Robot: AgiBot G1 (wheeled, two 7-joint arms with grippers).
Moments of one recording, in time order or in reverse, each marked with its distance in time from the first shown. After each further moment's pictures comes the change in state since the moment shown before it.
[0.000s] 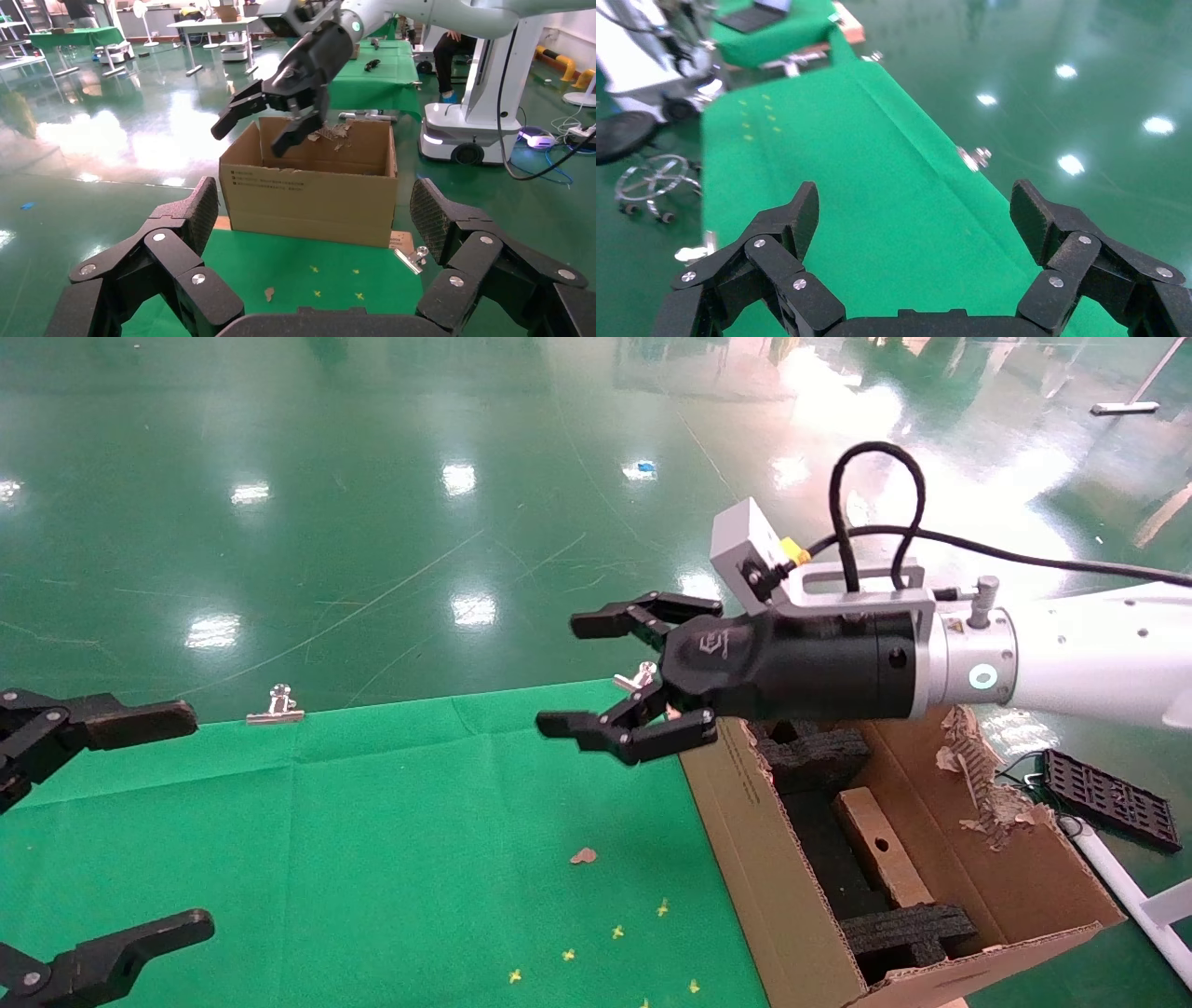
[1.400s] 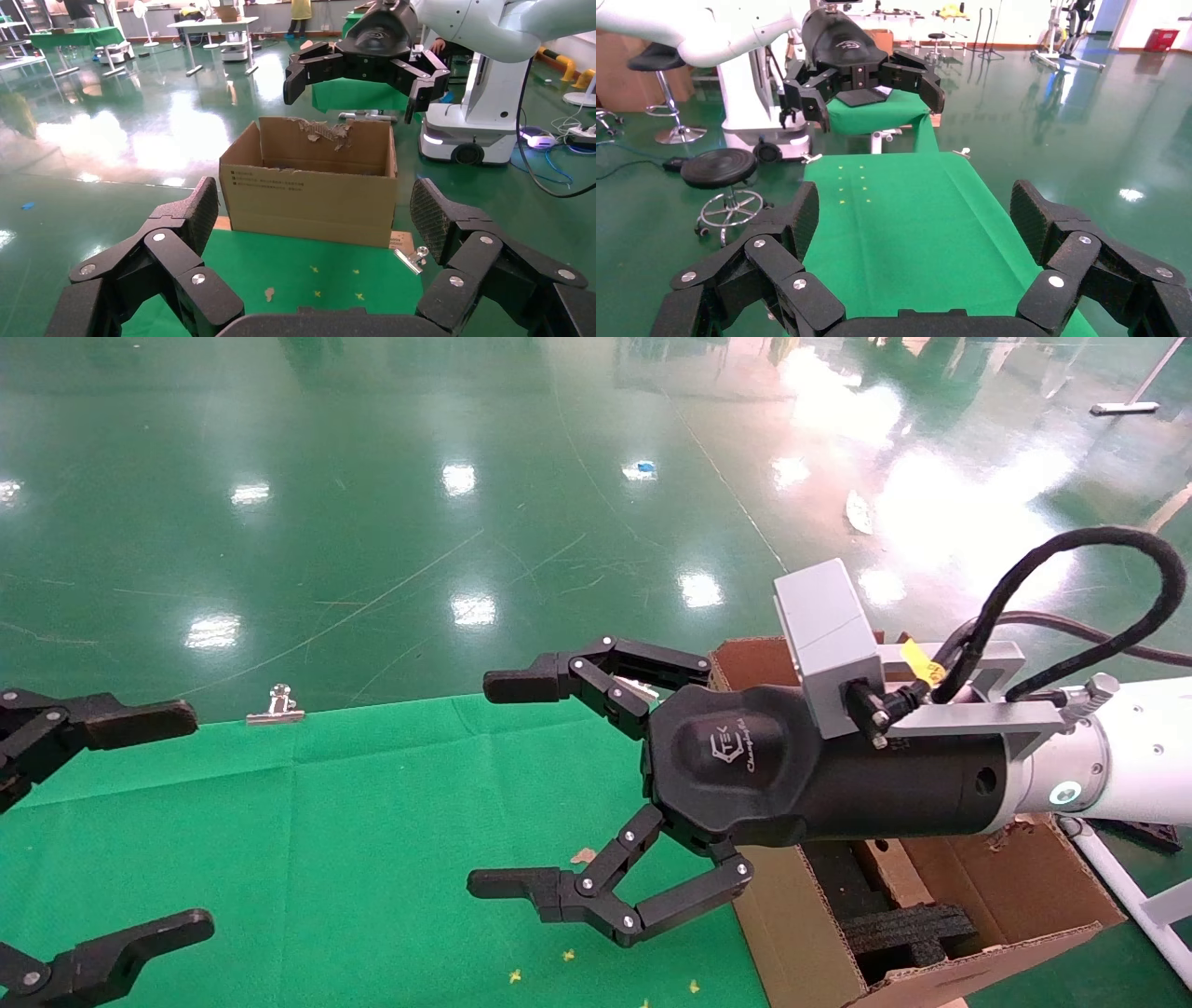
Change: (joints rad) left arm 0.000 -0.001 0.001 0.000 -0.001 -0.001 0.001; right arm -0.340 0.013 0.366 0.325 0.148 -0.092 -0.047
